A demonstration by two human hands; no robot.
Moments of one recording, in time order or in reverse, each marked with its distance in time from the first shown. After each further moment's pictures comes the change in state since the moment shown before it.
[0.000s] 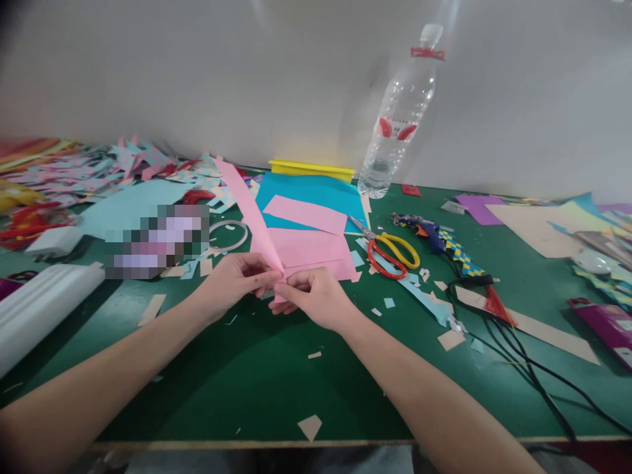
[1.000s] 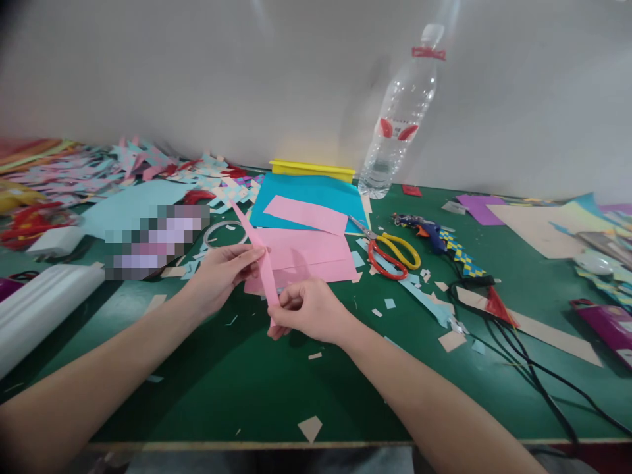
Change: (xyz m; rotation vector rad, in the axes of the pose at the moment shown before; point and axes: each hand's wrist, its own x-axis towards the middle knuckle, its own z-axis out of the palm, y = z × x) left_hand 0.008 -0.005 -0.011 -0.179 0.311 -0.064; right_hand -0.010 -0.001 0.011 -0.047 -0.100 0.057
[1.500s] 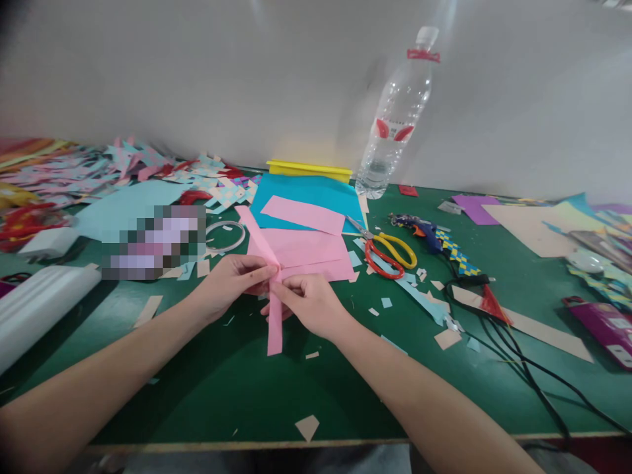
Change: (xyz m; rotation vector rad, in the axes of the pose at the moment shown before) left_hand -0.008 -0.005 0.007 0.079 -0.284 -0.031; right_hand 0.006 0.000 -0.001 0.074 0.106 -0.044
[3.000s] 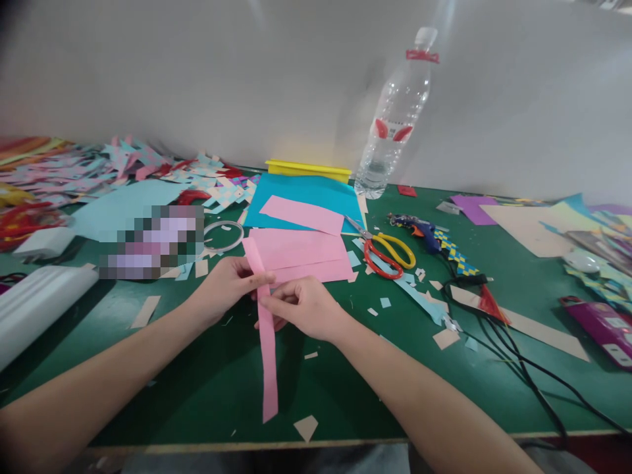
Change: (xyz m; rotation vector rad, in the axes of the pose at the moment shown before) left_hand -0.002 0.004 0.006 0.088 0.080 0.029; right_hand -0.001 0.001 0.000 0.022 -0.137 -0.004
